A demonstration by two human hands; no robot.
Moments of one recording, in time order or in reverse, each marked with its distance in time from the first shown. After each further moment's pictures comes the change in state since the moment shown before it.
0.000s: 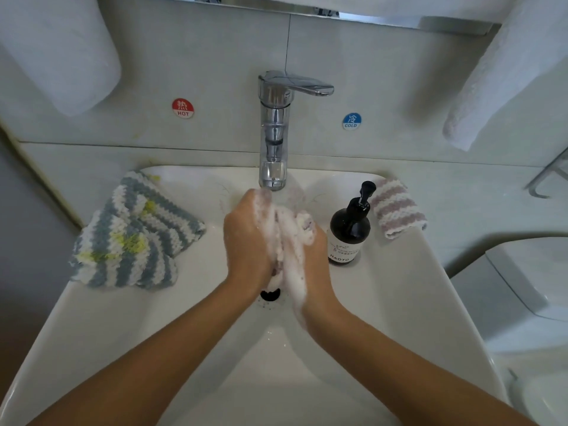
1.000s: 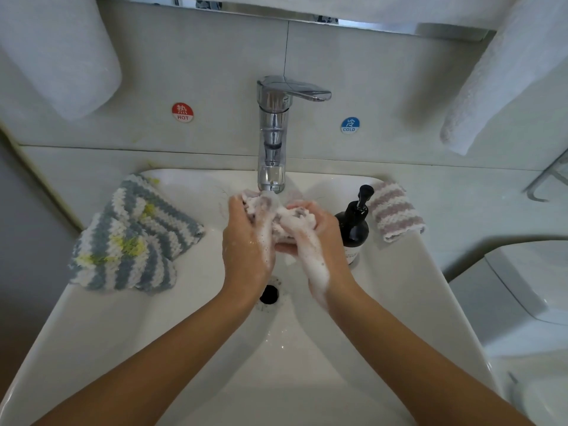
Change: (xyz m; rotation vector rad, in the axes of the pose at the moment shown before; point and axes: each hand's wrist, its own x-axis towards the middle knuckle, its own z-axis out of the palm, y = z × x) left_hand -0.005 0.002 -0.006 -0.026 -0.005 -0.047; right_hand 0.011 -0.018 -0.015 0.056 -0.105 -0.060
